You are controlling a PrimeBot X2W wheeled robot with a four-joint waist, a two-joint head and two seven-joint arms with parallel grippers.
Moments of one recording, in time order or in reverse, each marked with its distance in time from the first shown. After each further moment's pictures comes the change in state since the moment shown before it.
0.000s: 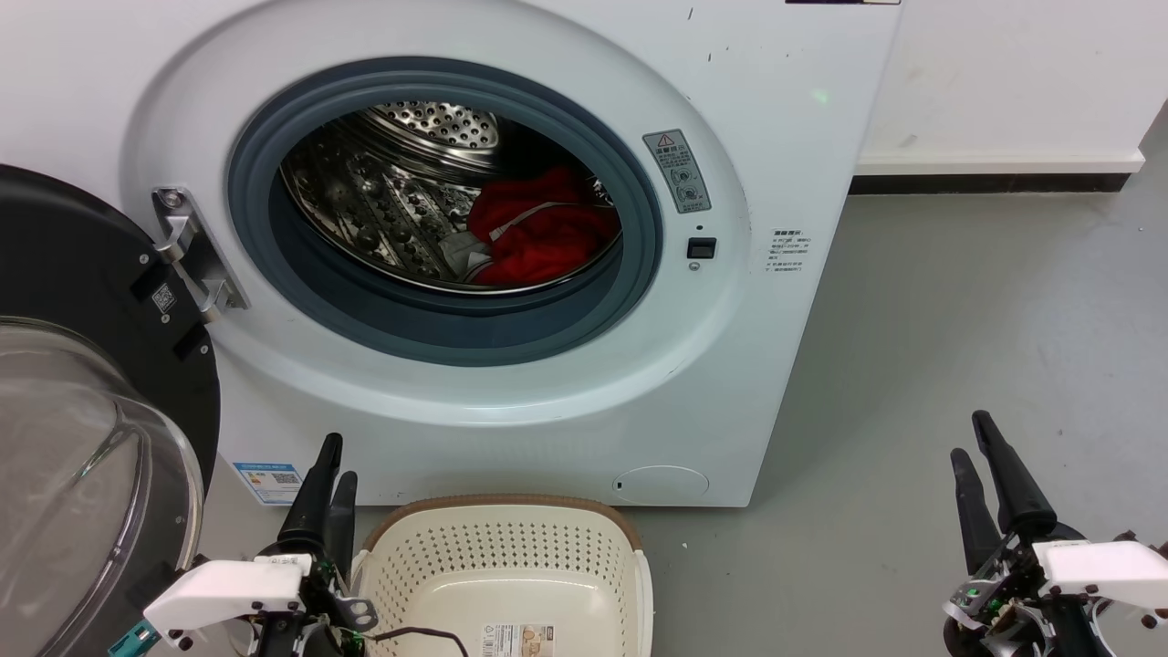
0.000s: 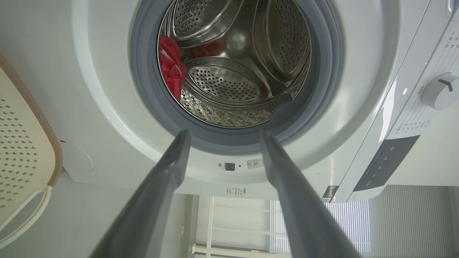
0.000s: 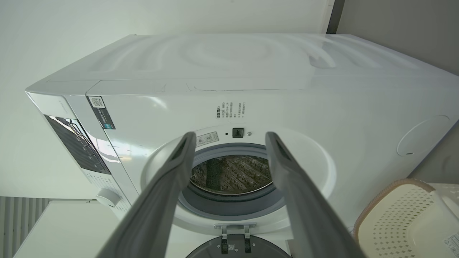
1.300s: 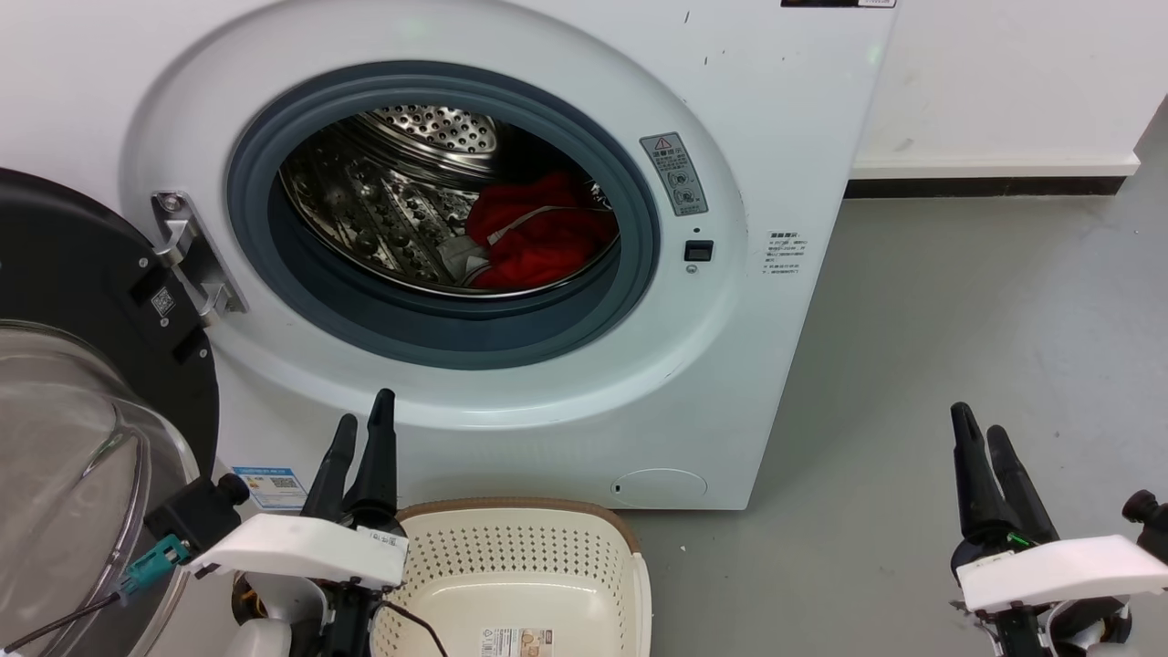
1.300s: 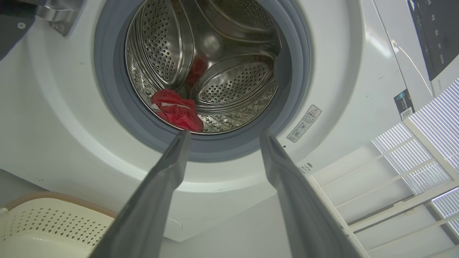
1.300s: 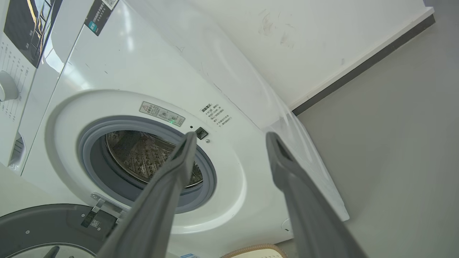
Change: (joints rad) left arm -0.032 0.002 -0.098 -0.080 0.735 0.000 -0.157; right arm 0.056 0.001 0.043 -0.151 -0.801 0.000 -0.158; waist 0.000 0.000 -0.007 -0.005
